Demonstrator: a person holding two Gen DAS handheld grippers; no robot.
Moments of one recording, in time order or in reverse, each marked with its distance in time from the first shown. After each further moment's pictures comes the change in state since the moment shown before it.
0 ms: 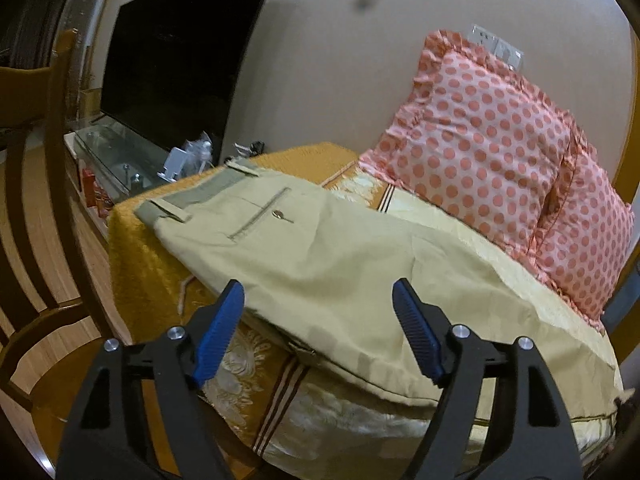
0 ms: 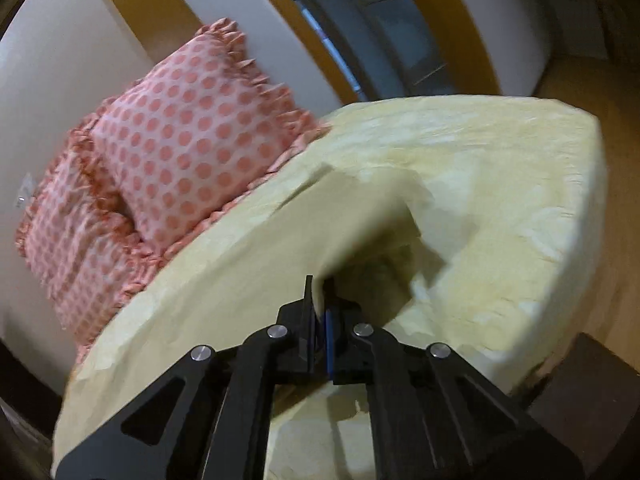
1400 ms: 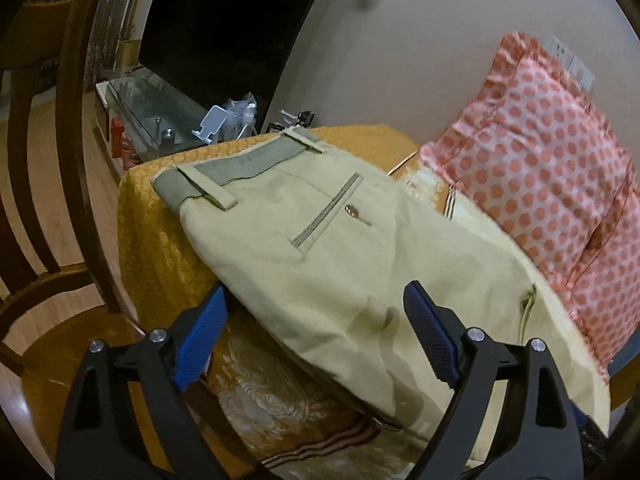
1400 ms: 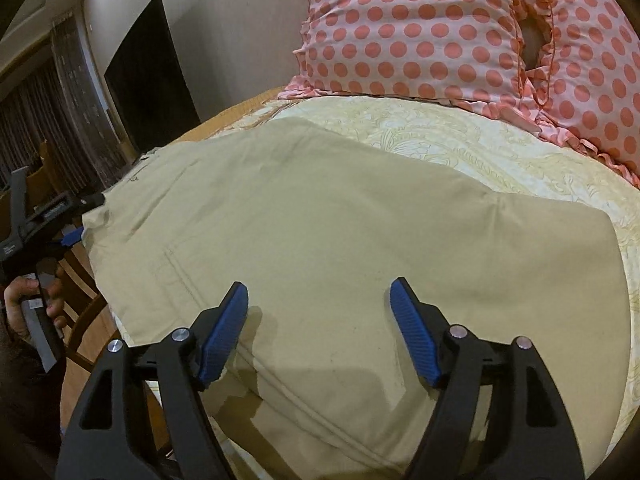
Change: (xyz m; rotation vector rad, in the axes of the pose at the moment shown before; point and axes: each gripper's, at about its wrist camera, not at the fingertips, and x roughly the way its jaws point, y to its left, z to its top) left arm 0.054 0.043 0.015 -0.168 0.094 0.106; right arm 0.021 0.355 -0.221 -0.866 0.539 0.569
